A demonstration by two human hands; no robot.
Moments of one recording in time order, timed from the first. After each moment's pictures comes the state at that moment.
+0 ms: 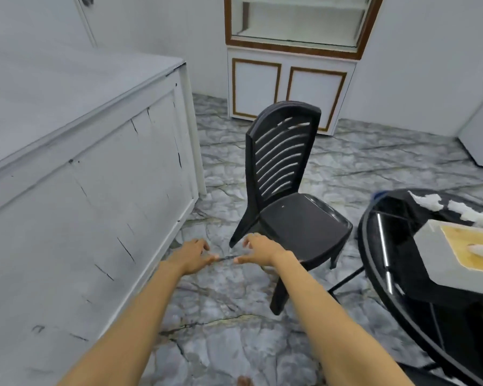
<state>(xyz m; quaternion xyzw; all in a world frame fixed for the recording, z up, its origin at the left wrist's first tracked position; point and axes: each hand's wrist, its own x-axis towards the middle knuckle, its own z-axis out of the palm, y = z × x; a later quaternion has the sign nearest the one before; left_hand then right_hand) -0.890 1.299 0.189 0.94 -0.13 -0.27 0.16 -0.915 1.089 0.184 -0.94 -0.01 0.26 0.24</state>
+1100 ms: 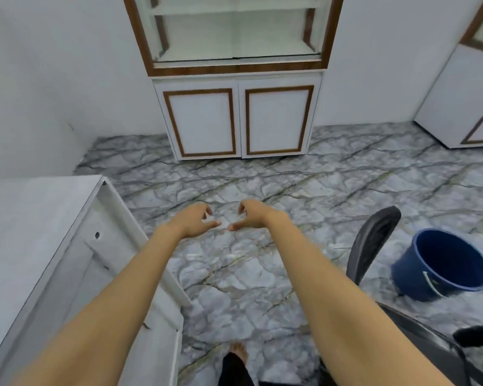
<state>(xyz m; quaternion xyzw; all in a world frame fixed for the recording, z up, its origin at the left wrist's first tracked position) -0.096 1.124 0.228 0.90 -0.33 -0.25 0.13 -0.188 0.955 0.227 -0.92 0.15 0.18 0.30</state>
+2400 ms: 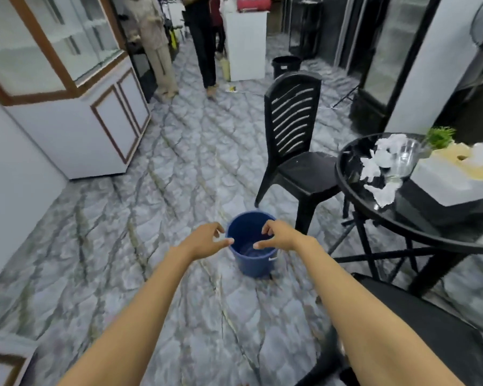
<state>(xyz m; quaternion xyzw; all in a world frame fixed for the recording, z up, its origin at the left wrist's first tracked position) -0.175 0.368 0.223 0.39 -0.87 -0.30 -0.05 -0.369 0.485 0.204 -0.49 0.78 -0.17 0.35</state>
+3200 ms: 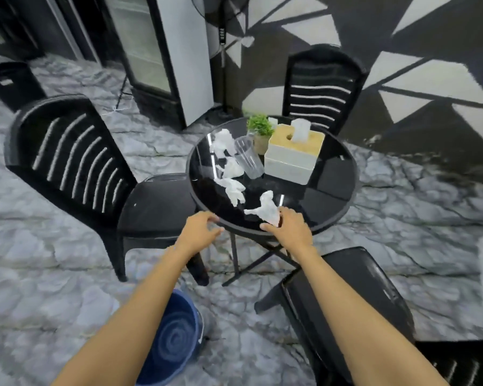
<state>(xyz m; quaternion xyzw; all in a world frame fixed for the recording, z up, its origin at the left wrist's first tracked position) -0.614 0.304 0.199 0.00 -0.94 -0.32 -0.11 -0.615 0.524 0.181 0.08 0.95 -0.28 0.09</state>
